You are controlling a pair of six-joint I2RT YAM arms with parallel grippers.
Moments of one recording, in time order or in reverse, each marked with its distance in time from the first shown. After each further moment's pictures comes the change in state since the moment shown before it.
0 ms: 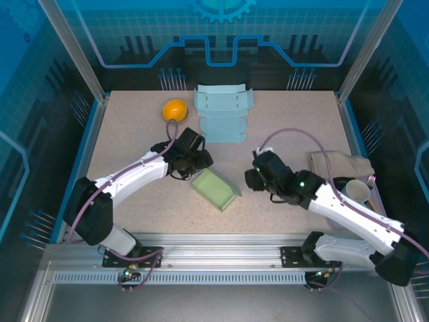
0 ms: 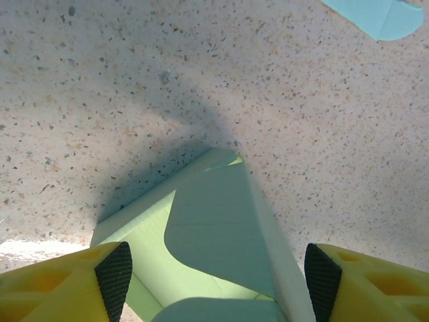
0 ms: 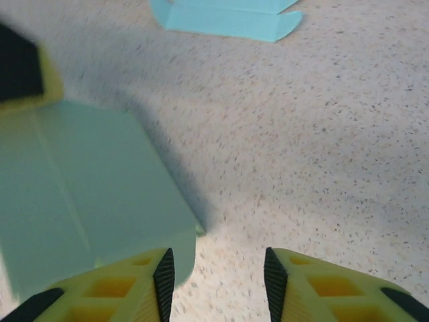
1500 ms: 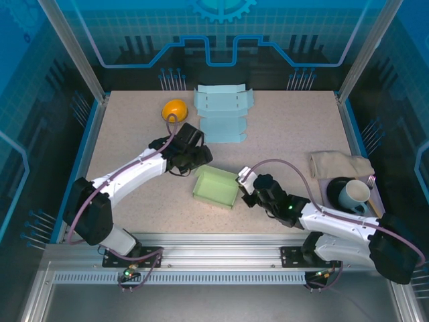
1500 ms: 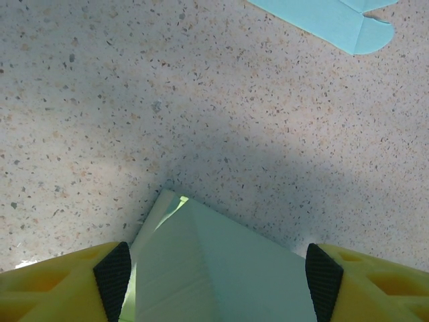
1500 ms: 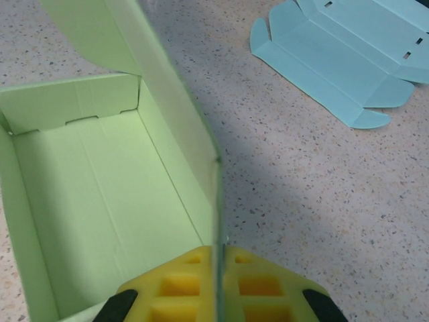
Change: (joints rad) left arm 0.023 0.000 0.050 -0.027 -0.018 0.084; right arm 0.003 0.031 -0.467 0.771 -0.067 -0.584
